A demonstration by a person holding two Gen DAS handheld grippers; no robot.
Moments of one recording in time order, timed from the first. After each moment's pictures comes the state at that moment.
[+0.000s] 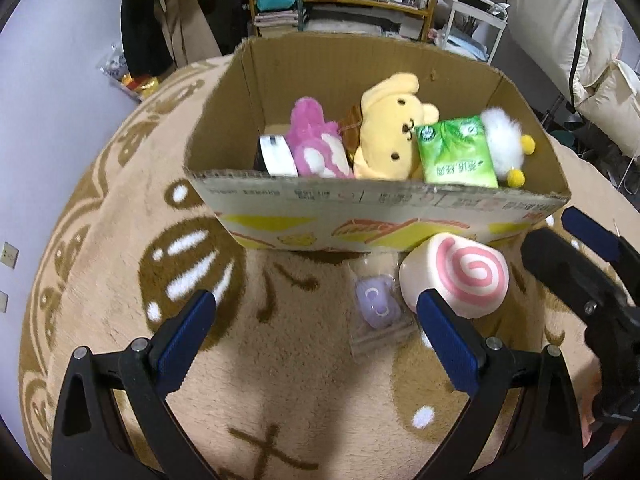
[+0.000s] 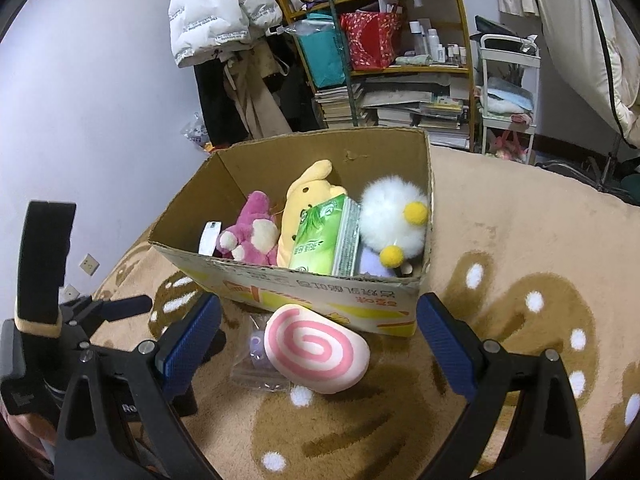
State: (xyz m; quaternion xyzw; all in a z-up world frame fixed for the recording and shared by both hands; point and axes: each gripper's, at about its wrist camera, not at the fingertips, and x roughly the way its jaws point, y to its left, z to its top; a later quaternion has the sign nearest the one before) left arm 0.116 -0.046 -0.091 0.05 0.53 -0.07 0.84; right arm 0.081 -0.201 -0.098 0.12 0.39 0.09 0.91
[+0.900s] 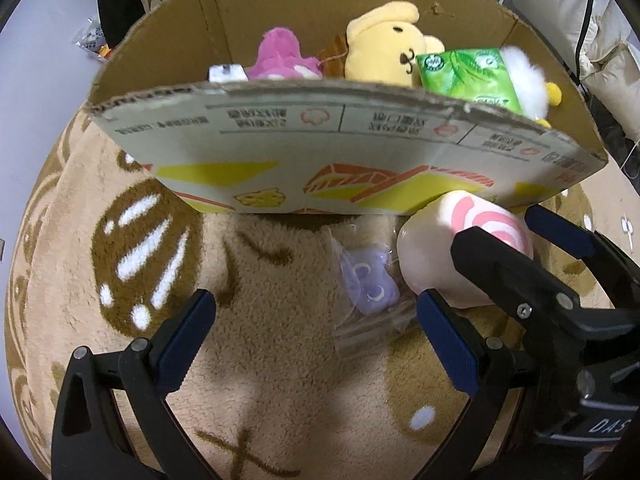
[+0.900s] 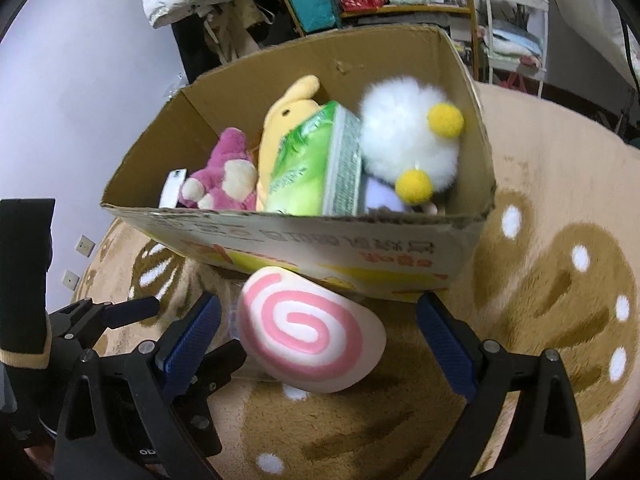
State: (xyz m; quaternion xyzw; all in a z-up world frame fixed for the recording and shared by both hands) left arm 0.138 -0.058 -0.137 0.06 0.59 -0.09 0.80; right arm 0.110 -0.193 -0.152 0.15 0.48 0.09 0.86
